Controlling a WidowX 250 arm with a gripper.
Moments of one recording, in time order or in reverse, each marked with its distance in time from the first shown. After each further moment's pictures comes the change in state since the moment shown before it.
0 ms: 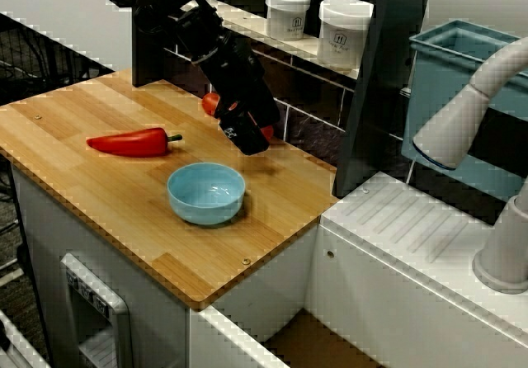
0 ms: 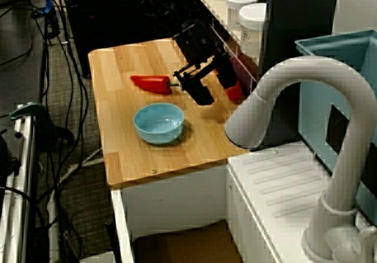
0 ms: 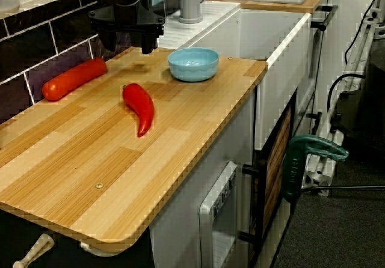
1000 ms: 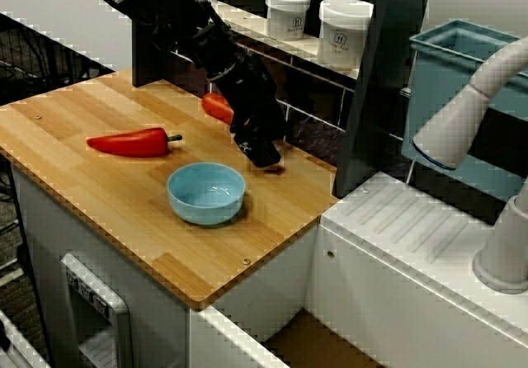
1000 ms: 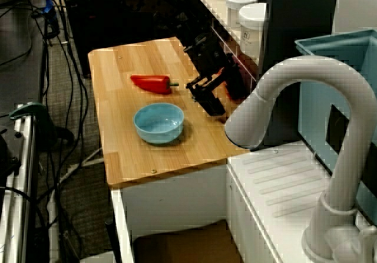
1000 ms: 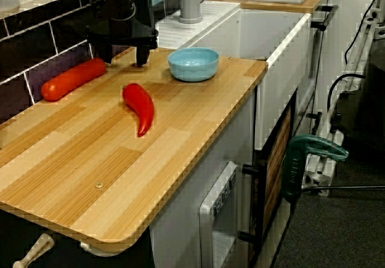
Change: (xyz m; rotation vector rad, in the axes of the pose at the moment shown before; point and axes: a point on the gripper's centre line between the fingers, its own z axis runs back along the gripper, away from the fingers) arm -0.006 0.007 -0.026 0.006 0.023 0.035
